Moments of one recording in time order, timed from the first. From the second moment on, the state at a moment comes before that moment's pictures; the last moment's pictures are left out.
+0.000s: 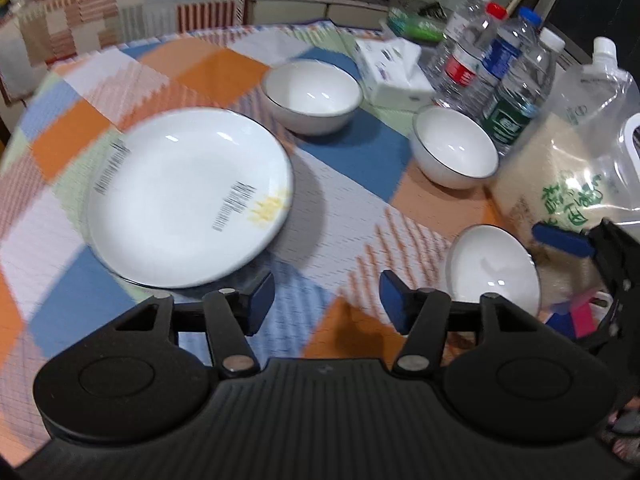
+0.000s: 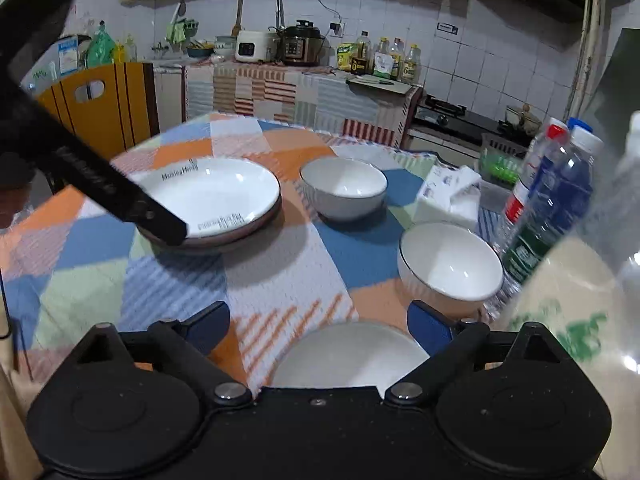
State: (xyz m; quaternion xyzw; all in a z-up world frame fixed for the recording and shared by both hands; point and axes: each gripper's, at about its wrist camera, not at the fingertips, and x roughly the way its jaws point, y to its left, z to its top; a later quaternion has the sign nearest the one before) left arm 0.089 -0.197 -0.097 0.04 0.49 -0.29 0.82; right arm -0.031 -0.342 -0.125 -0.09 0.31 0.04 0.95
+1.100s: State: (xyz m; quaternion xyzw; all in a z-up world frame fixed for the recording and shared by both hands) left arm 0.060 -0.280 -0.147 0.06 0.50 -0.40 0.77; right arm -0.059 -0.373 -0.188 -0.07 0.38 0.02 0.92
